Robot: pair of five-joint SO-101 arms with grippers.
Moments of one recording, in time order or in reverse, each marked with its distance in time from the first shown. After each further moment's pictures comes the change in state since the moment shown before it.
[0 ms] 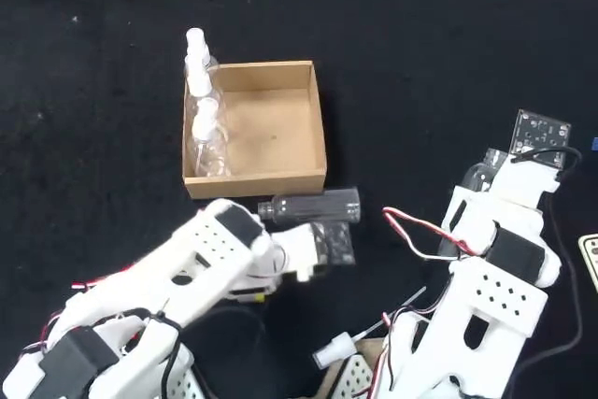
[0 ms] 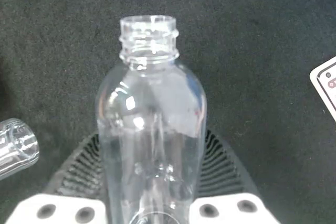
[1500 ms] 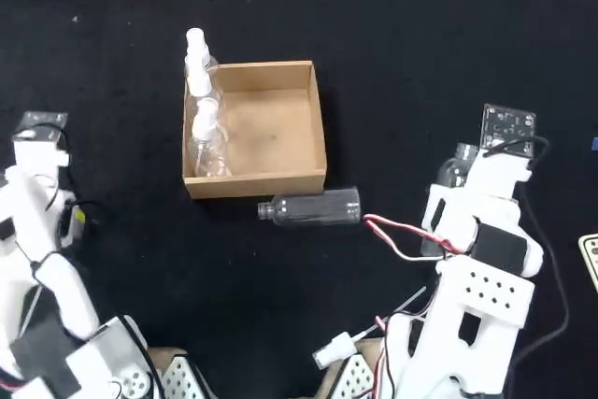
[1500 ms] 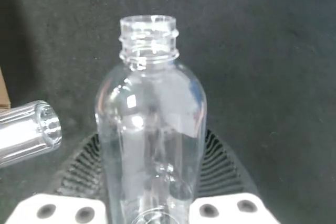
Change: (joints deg) left arm -77.5 6.1 -11.3 -2.4 3.2; right arm -7.6 0.0 1.1 0.0 -0.1
